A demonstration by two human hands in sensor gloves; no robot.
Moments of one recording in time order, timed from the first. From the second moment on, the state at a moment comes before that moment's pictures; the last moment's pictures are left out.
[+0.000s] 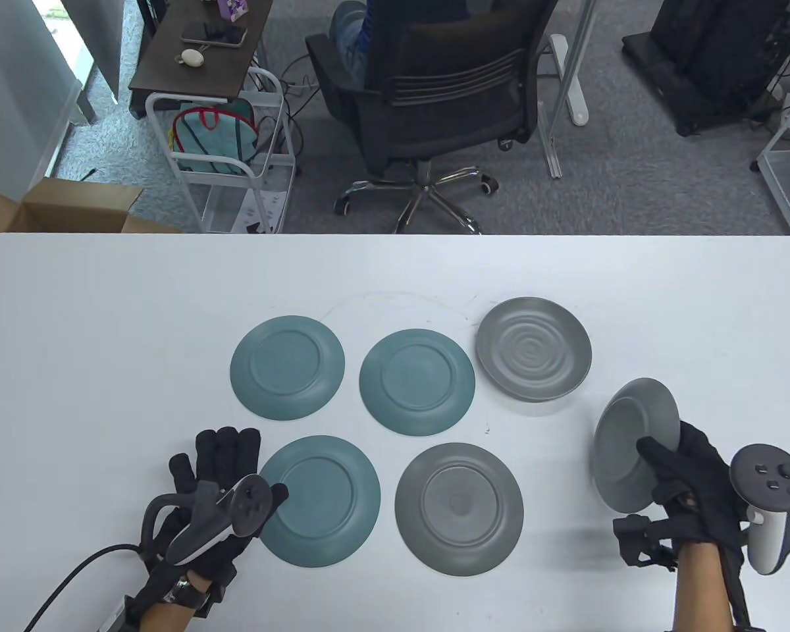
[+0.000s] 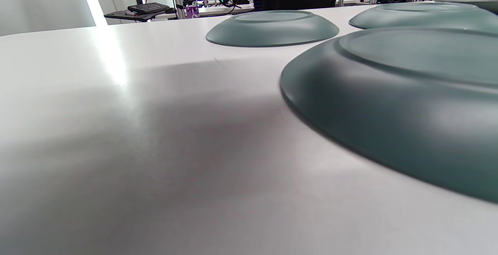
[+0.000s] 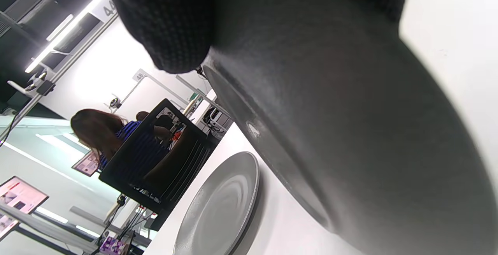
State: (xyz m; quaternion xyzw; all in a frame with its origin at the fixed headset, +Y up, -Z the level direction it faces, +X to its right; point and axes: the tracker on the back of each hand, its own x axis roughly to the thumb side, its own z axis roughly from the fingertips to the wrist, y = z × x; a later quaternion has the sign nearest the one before) left_hand -0.244 -0.758 -0.177 -0.11 -0.06 -0.05 0.99; right_hand 0.347 -0.695 -0.172 -0.27 -0.05 0.84 0.46
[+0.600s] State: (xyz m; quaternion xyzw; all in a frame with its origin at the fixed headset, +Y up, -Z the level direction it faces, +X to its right) left_hand -0.243 -0.757 -0.176 -0.11 -0.06 -0.05 0.99; right_hand 0.369 -0.735 -0.158 -0.35 -0.01 0.82 0.46
